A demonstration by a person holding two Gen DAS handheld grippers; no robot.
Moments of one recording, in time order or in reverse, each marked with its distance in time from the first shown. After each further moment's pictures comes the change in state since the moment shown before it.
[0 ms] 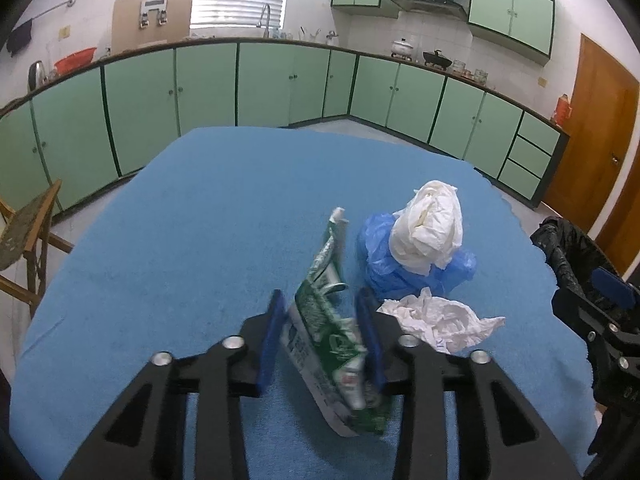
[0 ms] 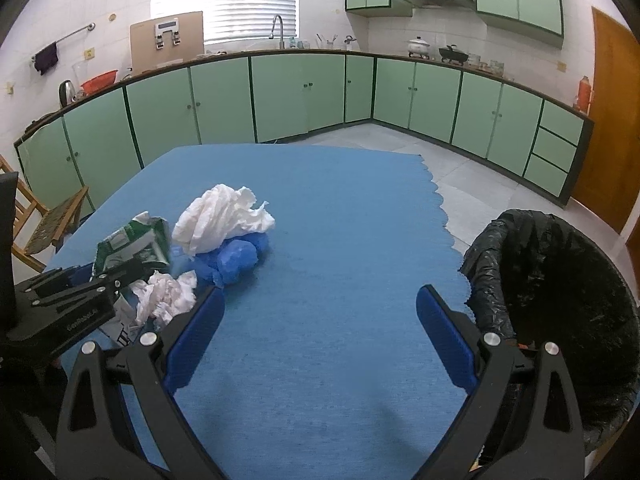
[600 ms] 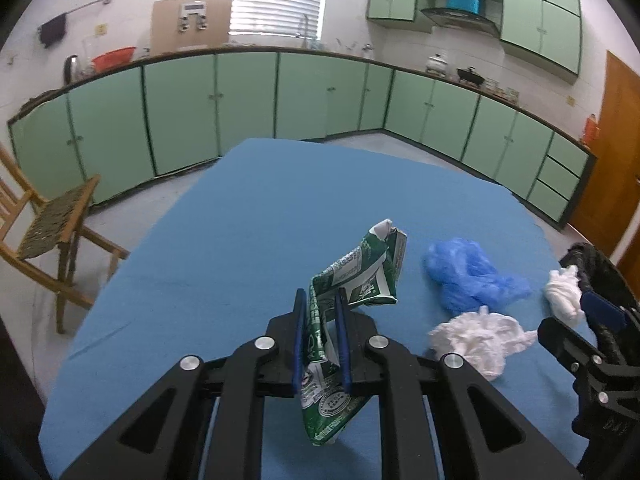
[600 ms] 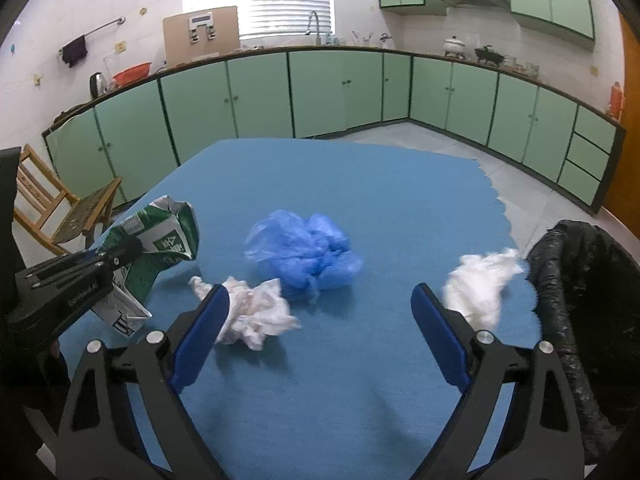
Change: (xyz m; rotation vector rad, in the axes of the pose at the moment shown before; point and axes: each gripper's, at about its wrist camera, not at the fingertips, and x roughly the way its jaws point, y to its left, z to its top) left arm -0.022 0.045 0.005 -0.073 -0.041 0.121; right arm 0.010 0.055 0.005 -0.045 0.019 0.125
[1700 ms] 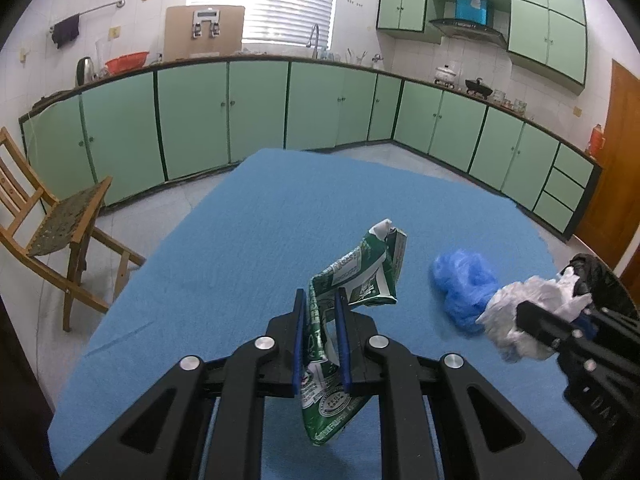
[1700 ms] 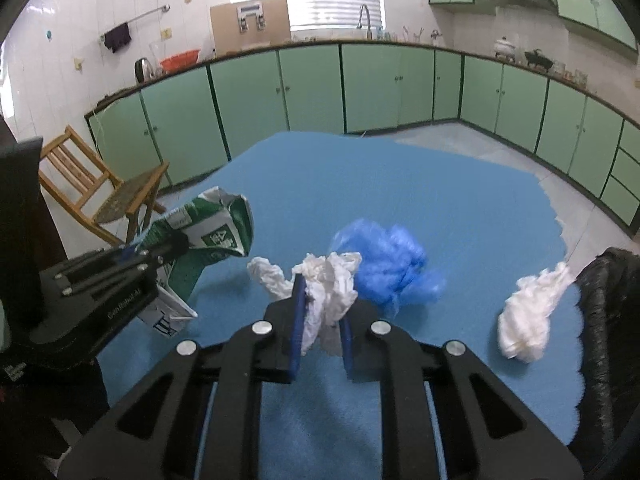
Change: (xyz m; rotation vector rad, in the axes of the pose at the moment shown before) left arm -0.018 0.004 -0.003 -0.014 -0.044 0.010; right arm -0.015 0.032 0.021 -0.068 0.013 0.159
